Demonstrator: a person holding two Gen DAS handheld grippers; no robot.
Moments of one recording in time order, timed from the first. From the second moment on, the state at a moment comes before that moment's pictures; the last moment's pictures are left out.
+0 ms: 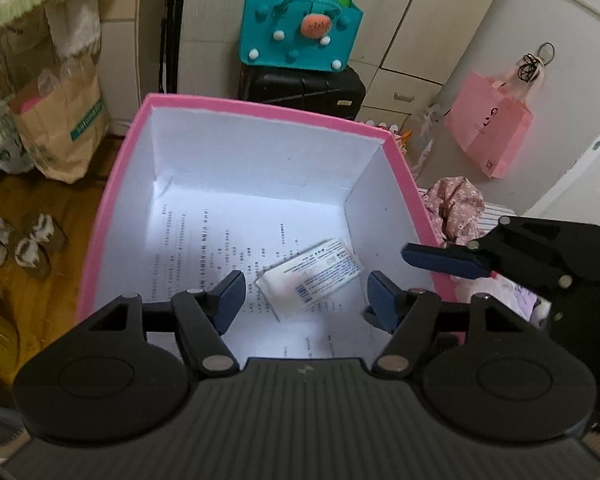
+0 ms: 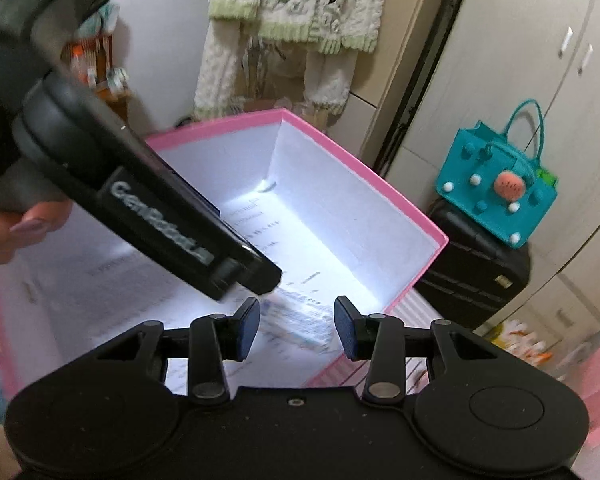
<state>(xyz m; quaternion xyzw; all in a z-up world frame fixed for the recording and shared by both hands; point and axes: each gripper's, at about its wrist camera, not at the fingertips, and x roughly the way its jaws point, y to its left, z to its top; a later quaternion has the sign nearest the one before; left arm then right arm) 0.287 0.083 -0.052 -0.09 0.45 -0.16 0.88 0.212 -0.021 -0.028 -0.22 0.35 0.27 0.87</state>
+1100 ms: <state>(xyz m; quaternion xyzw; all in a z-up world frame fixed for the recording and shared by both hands) 0.105 0.047 0.058 0.06 0.37 -0.19 0.91 0.072 -0.107 0.058 -0.10 0.33 0.28 0.90</state>
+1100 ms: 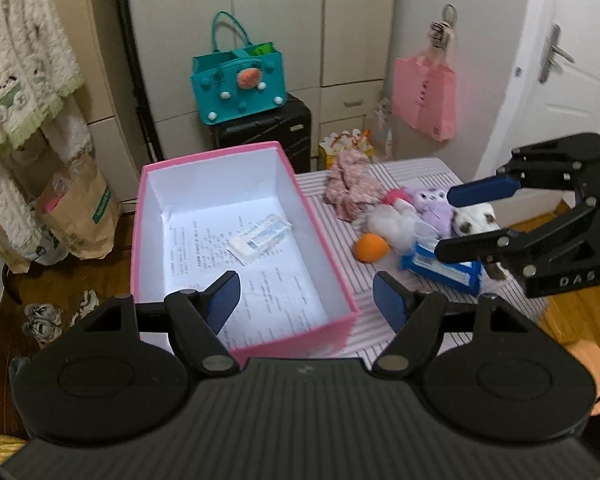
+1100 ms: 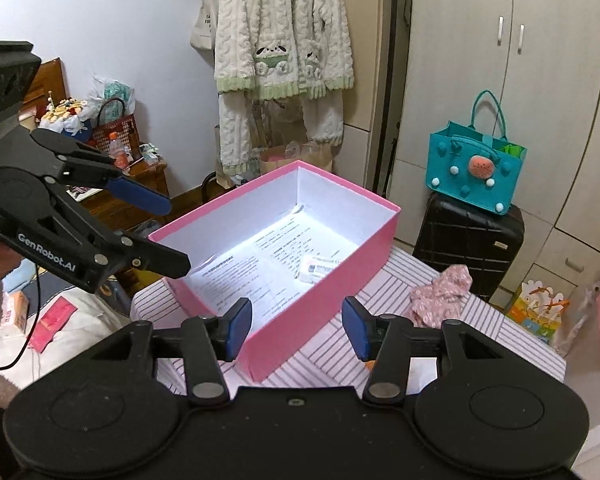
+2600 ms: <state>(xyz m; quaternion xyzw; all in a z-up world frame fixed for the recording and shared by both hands) 0.150 -0.107 -0.034 0.08 0.38 -0.27 0.88 0.105 -0.245 -0.046 -0.11 0.32 0.26 0.90</state>
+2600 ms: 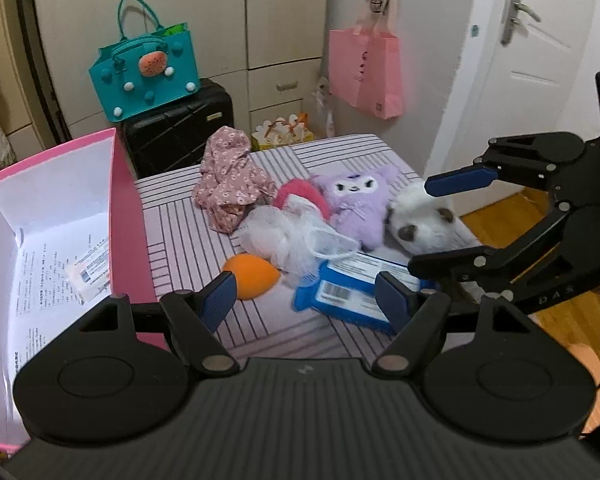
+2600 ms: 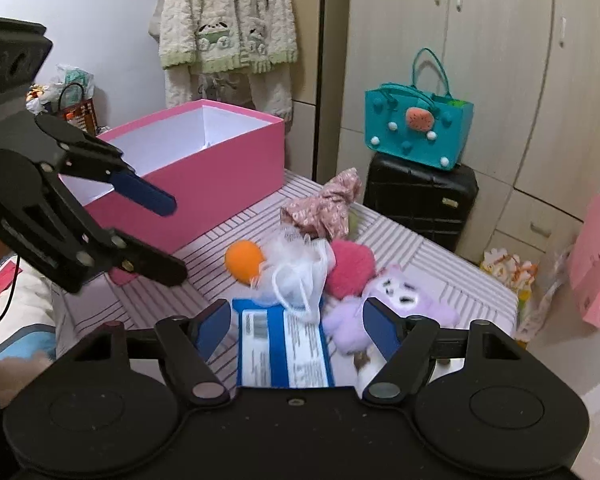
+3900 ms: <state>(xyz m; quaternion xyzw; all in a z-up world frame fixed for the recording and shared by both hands) 0.206 -0.128 -0.121 0.12 0.35 -0.17 0.91 0.221 -0.218 -0.119 -0.03 0.43 0.29 0.86</state>
